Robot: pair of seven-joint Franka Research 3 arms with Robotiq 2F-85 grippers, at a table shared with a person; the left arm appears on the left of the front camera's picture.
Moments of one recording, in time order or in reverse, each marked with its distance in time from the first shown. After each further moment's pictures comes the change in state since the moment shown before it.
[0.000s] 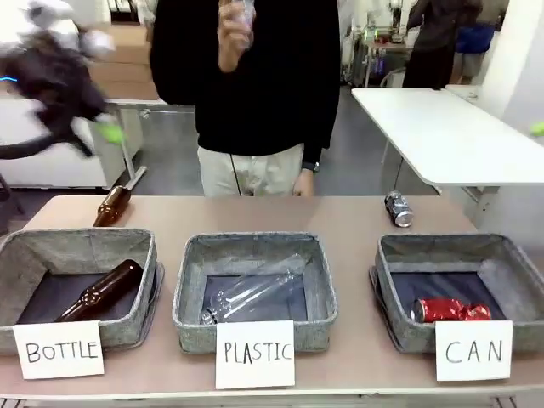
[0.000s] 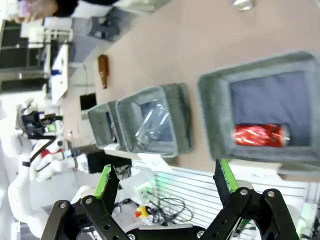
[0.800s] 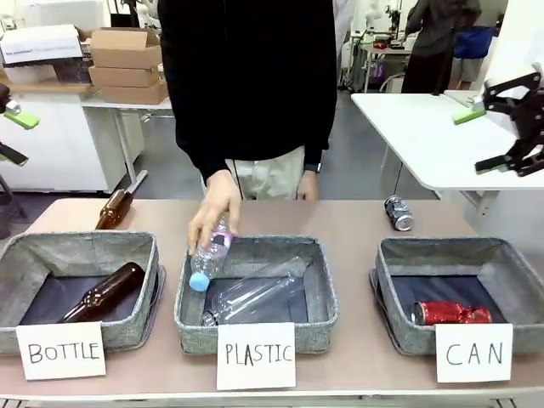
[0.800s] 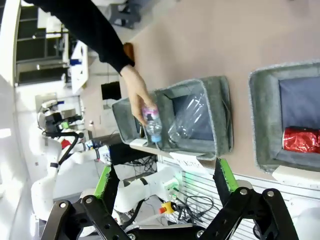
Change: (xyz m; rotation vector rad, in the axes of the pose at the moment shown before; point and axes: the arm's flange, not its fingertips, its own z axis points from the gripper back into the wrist) left arm -0.062 0.086 0.053 -0.235 -0.187 0.166; right arm 0.006 0.043 -0.054 0.092 0.056 -0.049
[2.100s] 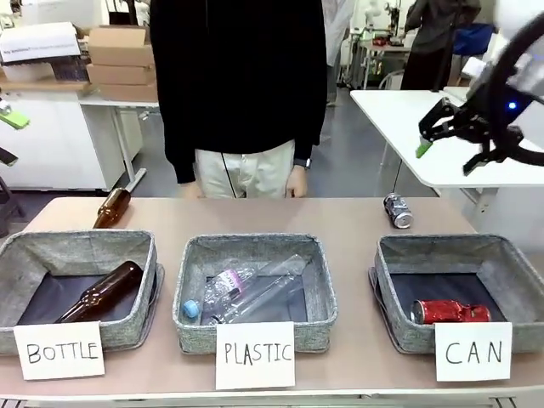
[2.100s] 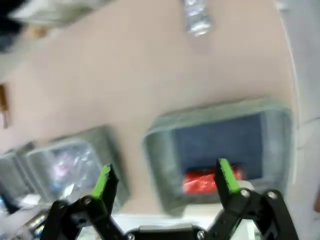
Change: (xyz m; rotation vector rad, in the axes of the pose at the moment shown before) left arm -0.004 0.007 0.008 0.013 -0.009 0.015; right arm 0.096 0.014 -0.090 -0.730 -0.053 0.093
